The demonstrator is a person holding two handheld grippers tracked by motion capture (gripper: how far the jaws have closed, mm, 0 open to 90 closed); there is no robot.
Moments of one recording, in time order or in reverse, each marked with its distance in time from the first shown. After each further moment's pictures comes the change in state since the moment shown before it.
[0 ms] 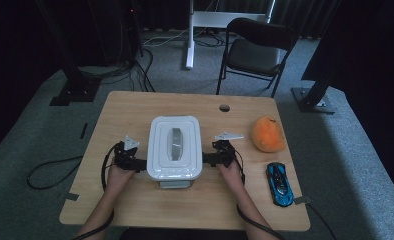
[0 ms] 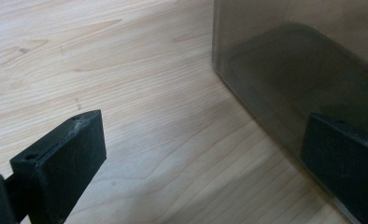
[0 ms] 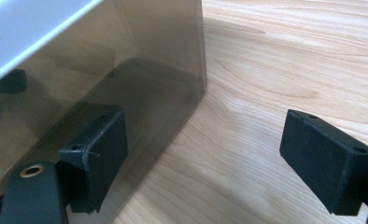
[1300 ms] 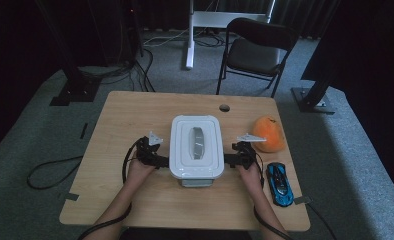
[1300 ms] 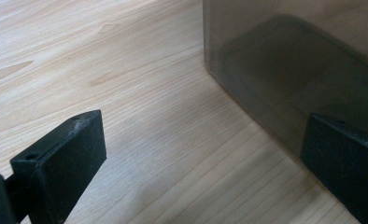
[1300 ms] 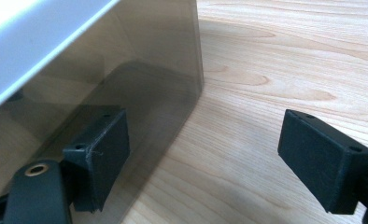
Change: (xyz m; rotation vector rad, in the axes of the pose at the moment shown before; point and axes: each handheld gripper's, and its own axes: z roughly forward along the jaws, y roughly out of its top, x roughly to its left) left arm -0.046 0.035 0.034 0.026 -0.075 0.076; right arm -0.042 -0.016 -0.046 -0.020 -0.075 0.058
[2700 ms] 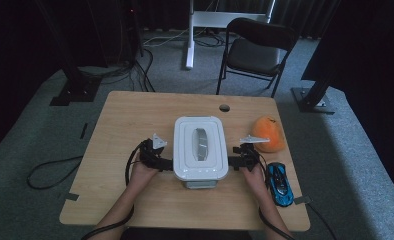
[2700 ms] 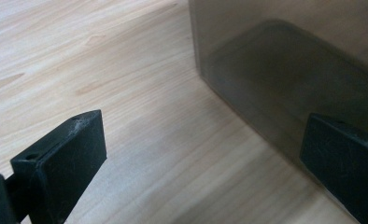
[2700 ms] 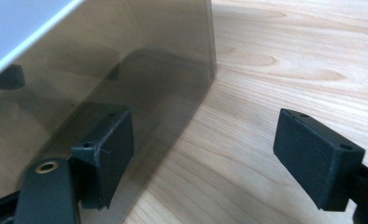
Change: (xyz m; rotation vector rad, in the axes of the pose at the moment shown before) left arm -0.019 0.001 -0.011 -0.014 0.011 0.026; right arm -0.011 -0.007 -0.005 0.044 0.073 -0.001
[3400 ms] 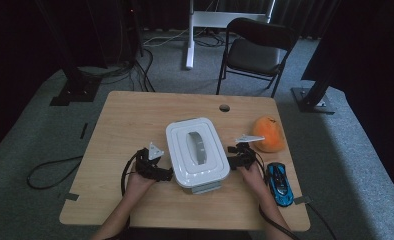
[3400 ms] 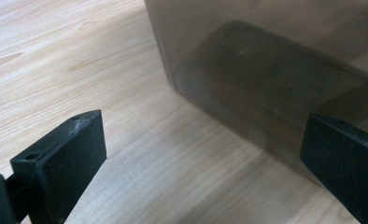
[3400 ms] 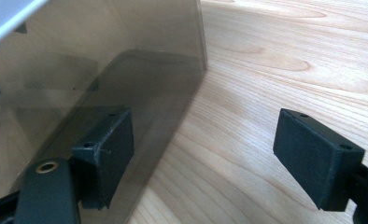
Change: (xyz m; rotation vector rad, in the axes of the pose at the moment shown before) left arm -0.018 -0.018 -0.027 -0.011 -0.010 -0.002; right arm -0.001 0.003 0.012 0.030 0.082 -0.064
